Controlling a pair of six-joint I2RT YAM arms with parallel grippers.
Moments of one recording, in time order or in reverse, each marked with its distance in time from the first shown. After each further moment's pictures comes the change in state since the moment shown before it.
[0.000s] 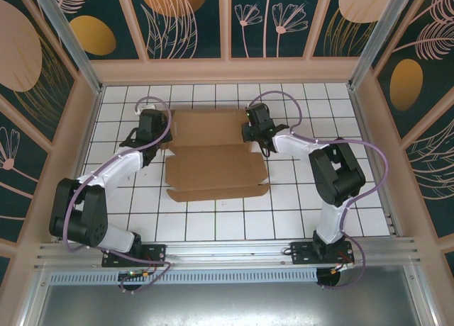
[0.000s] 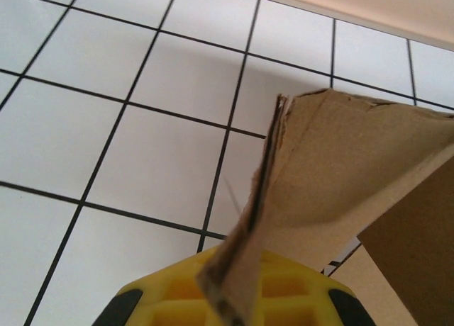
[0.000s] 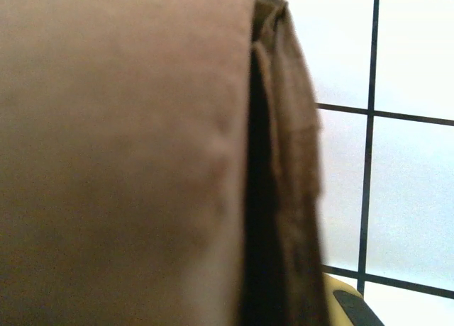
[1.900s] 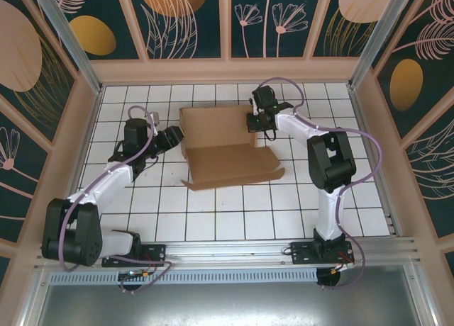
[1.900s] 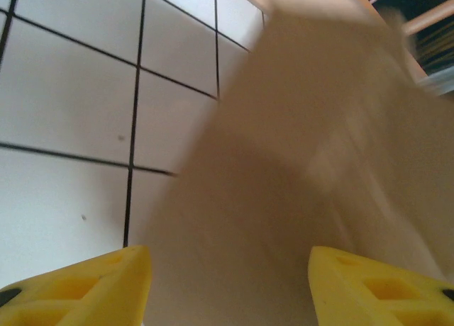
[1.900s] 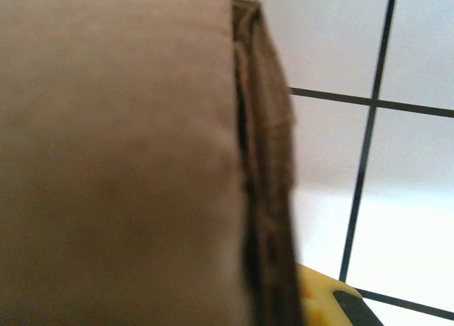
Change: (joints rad) left arm 0.095 -0.181 -0.191 0.144 0.686 -0.218; right arm -0.119 0.163 0.324 -0.364 -0.203 -0.039
